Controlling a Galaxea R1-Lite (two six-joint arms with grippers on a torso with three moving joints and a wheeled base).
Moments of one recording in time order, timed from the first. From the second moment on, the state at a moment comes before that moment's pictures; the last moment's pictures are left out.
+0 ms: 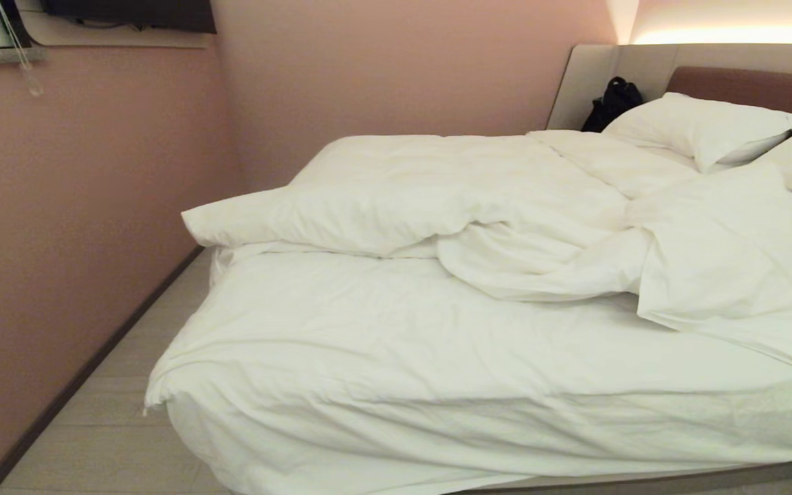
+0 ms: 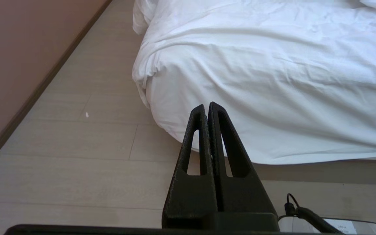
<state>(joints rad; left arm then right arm) 0.01 0.00 -0.06 0.16 0.01 -0.05 0.00 0.00 0.00 0.00 0.00 0.01</state>
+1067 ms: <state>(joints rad) 0.01 0.00 -0.06 0.16 0.01 -0.05 0.01 0.00 0.00 0.00 0.00 0.01</state>
